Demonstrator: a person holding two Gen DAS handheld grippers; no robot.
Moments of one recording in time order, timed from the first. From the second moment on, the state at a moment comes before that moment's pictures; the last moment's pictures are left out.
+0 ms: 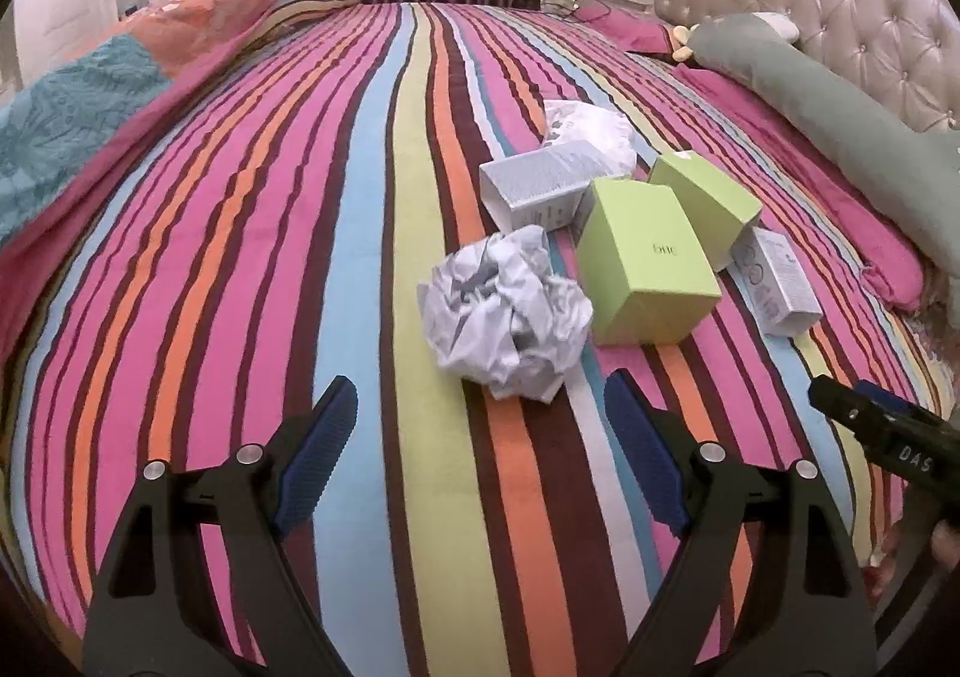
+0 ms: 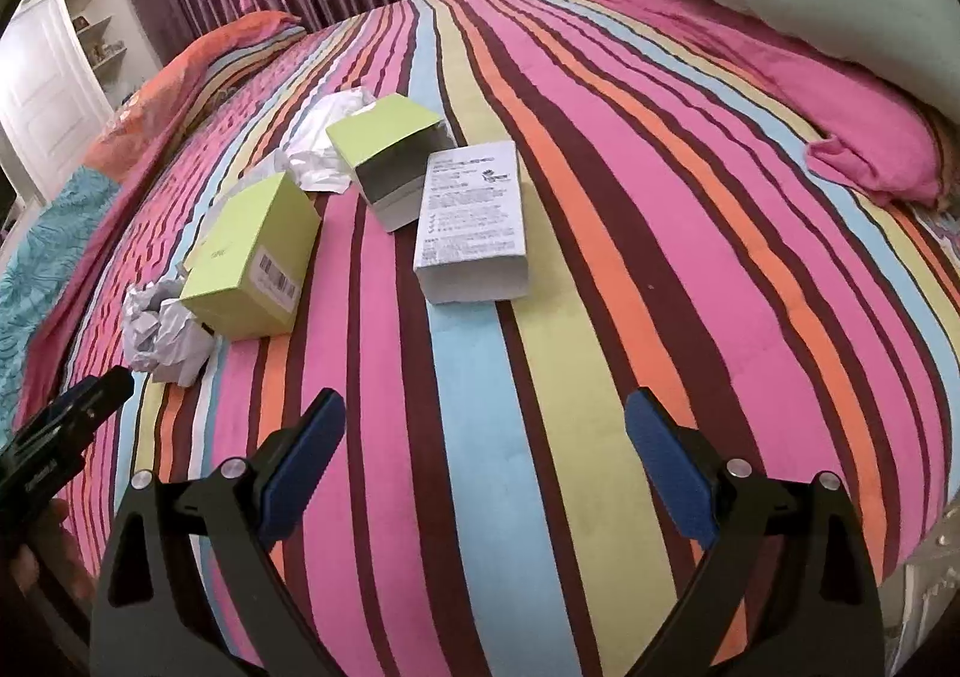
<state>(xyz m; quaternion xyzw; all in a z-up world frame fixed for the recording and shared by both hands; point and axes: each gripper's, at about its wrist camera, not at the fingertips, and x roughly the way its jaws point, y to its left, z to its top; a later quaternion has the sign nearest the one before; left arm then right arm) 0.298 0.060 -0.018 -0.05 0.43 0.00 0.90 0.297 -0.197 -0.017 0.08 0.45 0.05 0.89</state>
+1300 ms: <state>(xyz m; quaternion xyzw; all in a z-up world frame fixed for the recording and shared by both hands) 0.356 0.054 -0.043 -0.05 0.48 -0.01 0.88 0.363 -0.184 -0.026 0.00 0.46 0.04 0.89</state>
